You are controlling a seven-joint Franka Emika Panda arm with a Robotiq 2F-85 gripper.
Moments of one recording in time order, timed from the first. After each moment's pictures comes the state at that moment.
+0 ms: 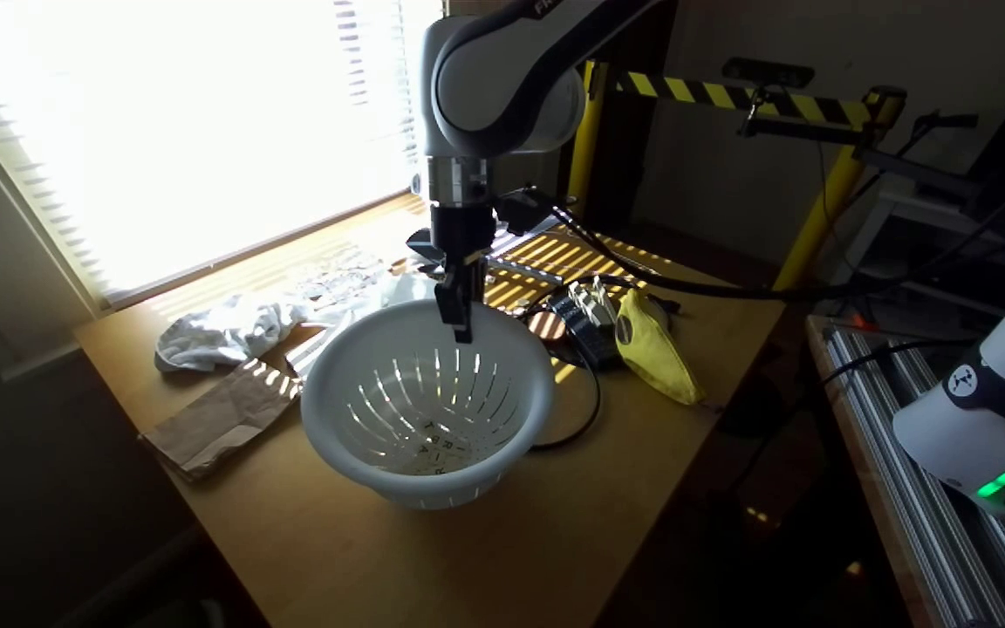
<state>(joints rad) -0.08 0.53 0.07 -1.78 0.32 2.19 -0.22</state>
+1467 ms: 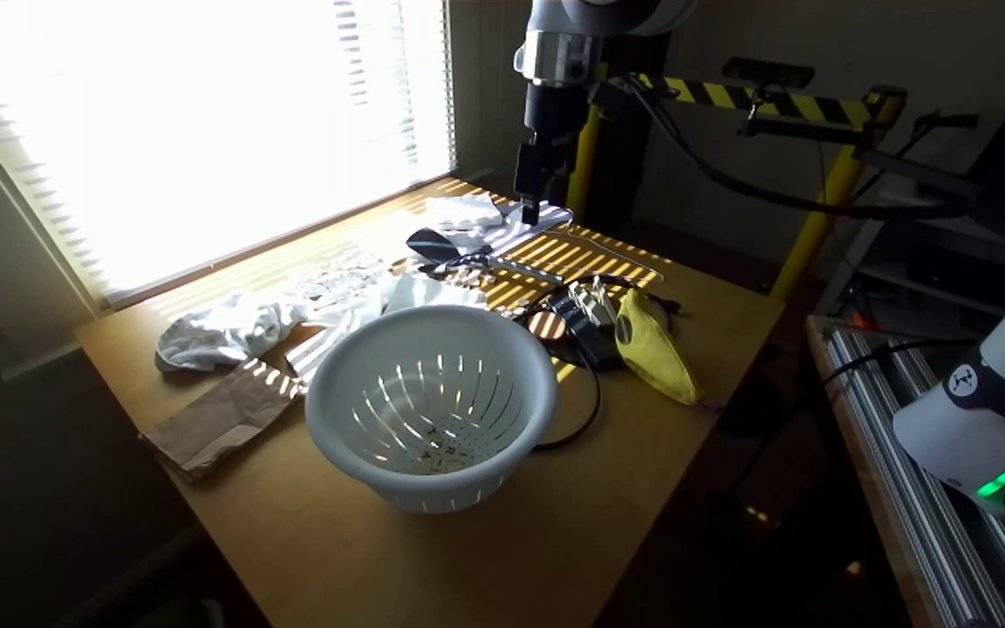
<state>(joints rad) -0.13 0.16 -0.12 -2.06 0.15 2.22 -0.10</state>
